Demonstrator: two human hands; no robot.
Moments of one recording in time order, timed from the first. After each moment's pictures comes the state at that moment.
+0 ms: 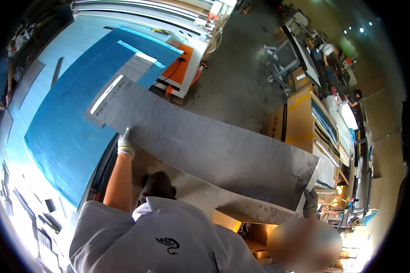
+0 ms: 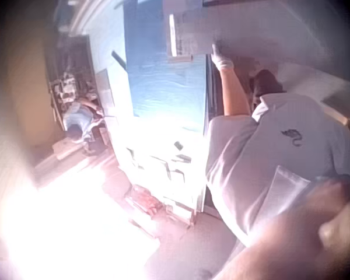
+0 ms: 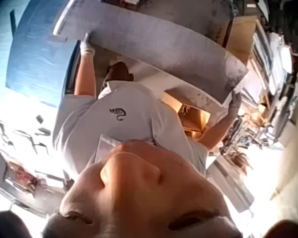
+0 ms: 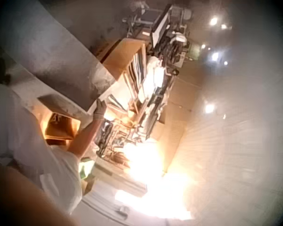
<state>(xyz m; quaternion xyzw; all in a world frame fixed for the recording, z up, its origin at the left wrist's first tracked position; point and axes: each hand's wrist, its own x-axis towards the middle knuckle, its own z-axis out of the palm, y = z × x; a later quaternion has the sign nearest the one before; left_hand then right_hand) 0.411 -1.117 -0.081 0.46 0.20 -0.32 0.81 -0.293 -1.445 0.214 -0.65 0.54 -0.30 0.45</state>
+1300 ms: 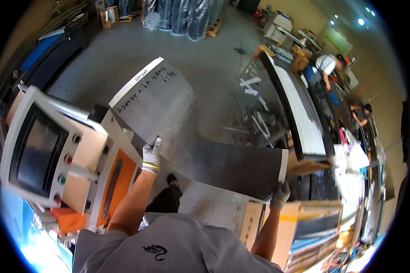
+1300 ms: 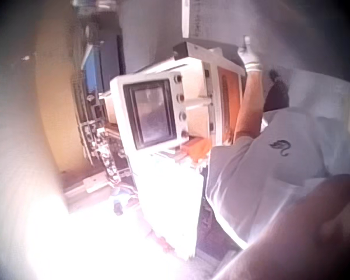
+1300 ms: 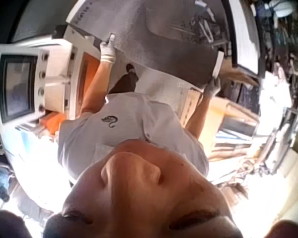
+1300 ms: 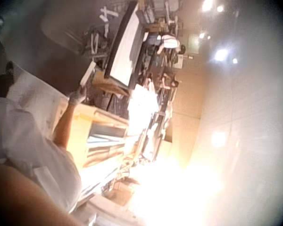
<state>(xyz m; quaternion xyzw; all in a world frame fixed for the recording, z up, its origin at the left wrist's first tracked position) 0.683 -2.459 0.039 0.57 -0.08 -0.24 0.78 0.180 -2.641 0.047 -0.61 0.59 -0.46 0.25</state>
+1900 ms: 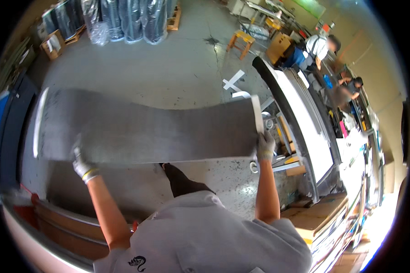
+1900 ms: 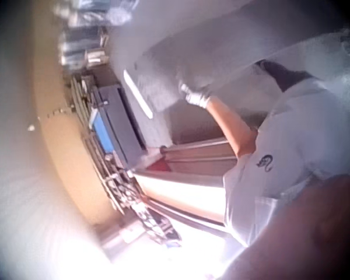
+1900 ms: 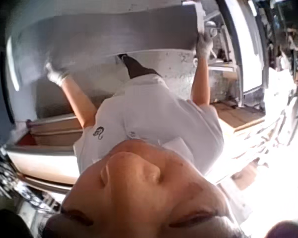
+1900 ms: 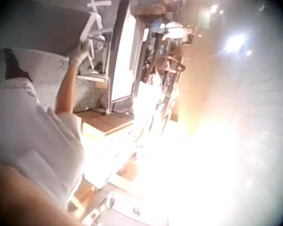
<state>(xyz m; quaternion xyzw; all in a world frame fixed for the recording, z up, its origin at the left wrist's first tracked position) 1.273 -2.791 -0.009 0.50 -0.07 -0.09 0.86 0.685 -3.120 0.050 -0.63 0.55 -0.46 0.30</state>
